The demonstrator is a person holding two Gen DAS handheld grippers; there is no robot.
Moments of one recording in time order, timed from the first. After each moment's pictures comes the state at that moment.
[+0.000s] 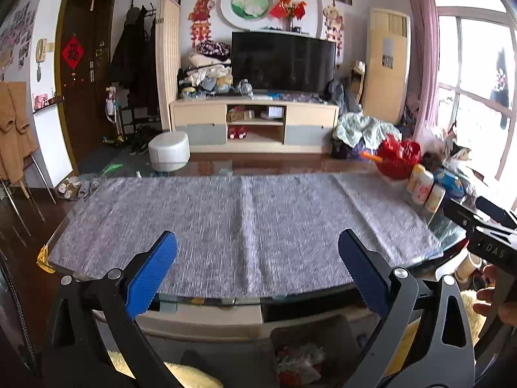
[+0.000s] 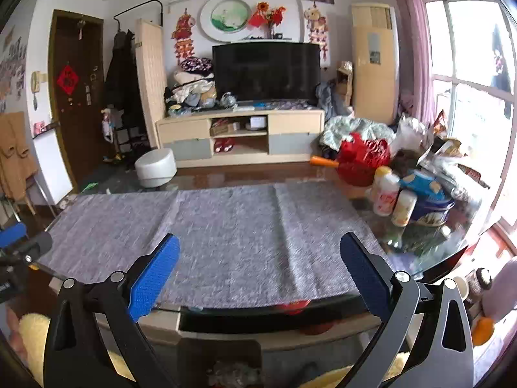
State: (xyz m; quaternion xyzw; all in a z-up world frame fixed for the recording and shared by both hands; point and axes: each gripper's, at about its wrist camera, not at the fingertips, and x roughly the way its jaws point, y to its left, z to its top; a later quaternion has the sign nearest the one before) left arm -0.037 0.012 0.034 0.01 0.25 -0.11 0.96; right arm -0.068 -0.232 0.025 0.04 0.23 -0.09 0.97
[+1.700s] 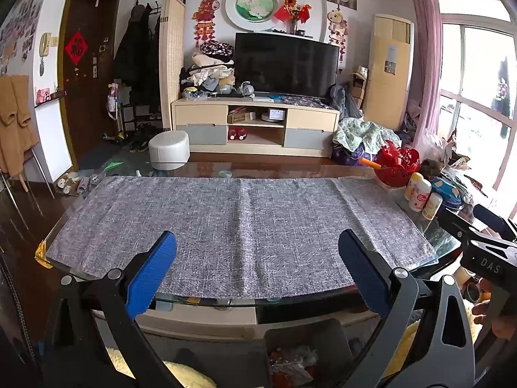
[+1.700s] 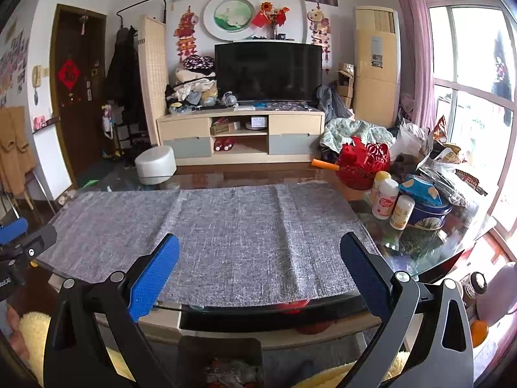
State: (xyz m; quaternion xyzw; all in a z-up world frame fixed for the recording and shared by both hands) left arm -0.040 0.015 0.035 0.00 0.26 -0.11 0.96; right arm -0.072 -0.210 0.031 0.03 0.24 -0.09 0.97
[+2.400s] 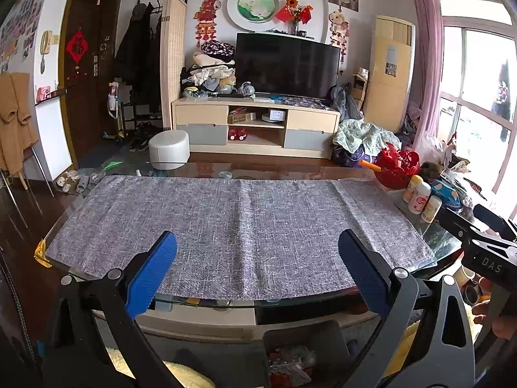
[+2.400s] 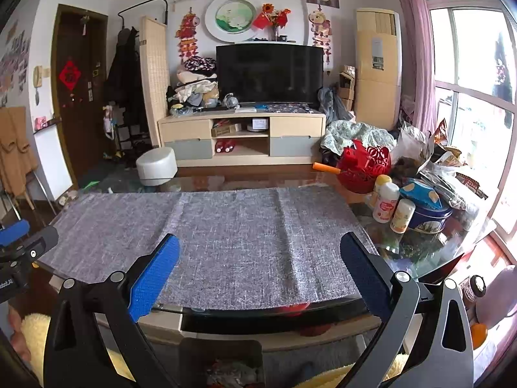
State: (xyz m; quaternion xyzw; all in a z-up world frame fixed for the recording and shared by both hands) left arm -0.039 0.015 0.039 -0.01 0.26 -0.11 0.96; right arm -0.071 -0.207 0.037 0.03 0.24 -0.09 0.97
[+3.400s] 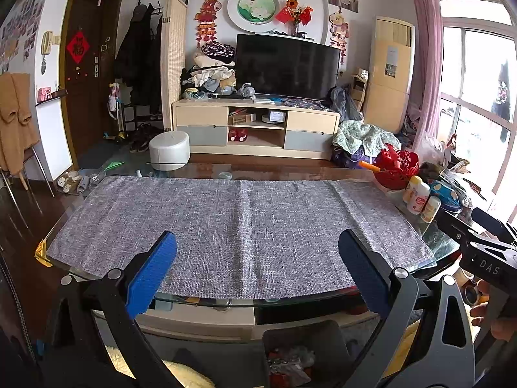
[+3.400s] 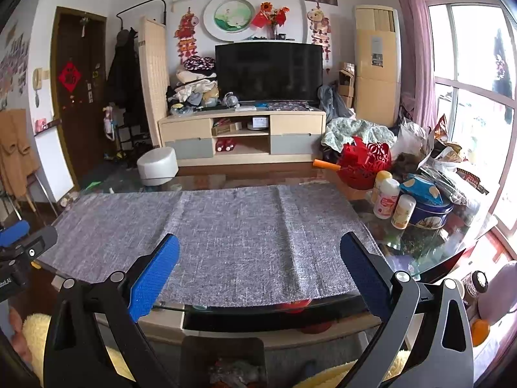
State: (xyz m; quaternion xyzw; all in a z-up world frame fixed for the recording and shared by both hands) left arm -0.043 0.012 0.041 -0.01 0.26 -0.10 0.96; right arm -0.075 -0.209 0.034 0.04 0.24 -0.08 0.97
